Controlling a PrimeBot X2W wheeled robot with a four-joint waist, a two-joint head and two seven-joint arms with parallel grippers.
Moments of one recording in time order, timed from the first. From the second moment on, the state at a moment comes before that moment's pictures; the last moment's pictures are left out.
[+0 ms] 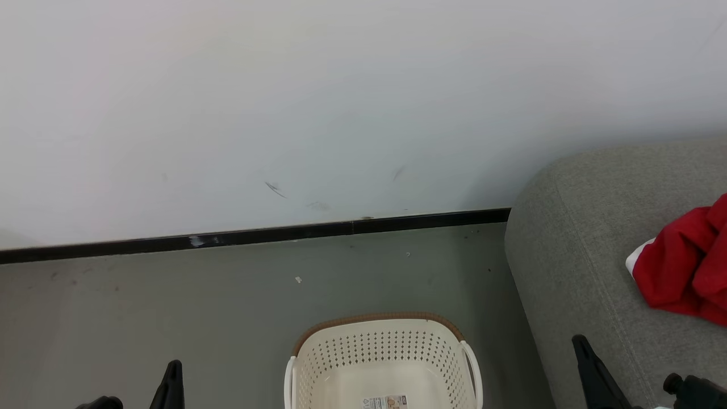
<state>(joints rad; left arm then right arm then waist) 0.11 0.10 -0.12 0.15 -0.70 0.11 -0.15 0.20 -0.04 0.01 0.04 0.55 0.13 -0.19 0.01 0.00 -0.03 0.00</state>
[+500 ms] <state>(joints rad) 0.09 0.09 -0.08 0.16 -0.89 0.07 -0.10 0.15 -0.06 0.01 0.08 0.79 0.13 -0.15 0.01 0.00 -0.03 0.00</state>
